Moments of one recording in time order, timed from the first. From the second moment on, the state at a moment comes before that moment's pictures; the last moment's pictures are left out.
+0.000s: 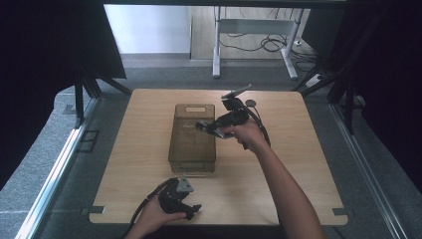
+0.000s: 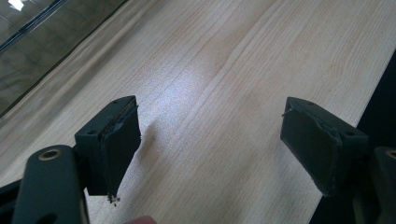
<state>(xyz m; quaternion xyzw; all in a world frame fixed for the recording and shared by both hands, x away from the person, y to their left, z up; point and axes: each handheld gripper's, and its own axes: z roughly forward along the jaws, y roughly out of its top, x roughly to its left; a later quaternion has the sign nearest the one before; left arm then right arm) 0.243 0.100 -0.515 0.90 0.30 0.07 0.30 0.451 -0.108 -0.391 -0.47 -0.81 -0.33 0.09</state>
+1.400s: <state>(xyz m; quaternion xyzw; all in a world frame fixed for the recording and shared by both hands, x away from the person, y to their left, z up) 0.243 0.099 -0.517 0.90 0.30 0.07 0.29 0.473 -0.050 -0.431 -0.52 -0.79 -0.32 0.09</state>
